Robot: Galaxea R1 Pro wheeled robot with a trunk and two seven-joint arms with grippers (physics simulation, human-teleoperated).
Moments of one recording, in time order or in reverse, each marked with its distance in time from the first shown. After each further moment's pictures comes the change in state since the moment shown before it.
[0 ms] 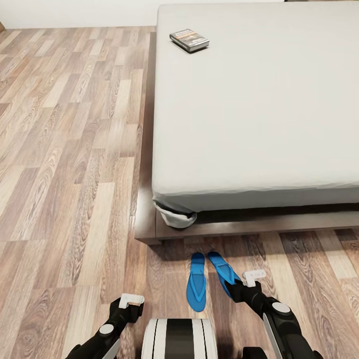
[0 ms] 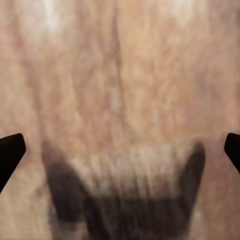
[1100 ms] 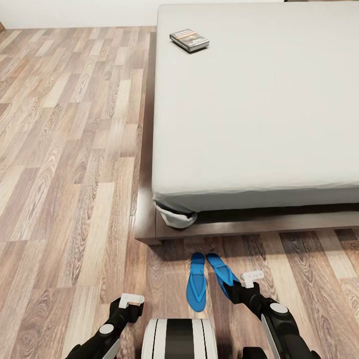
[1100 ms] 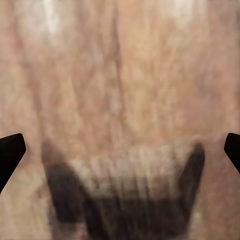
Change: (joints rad) left arm 0.000 0.000 0.000 -0.002 0.000 0.000 0.000; right arm -0.001 0.002 0.013 0.014 0.007 -0.003 -0.002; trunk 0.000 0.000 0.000
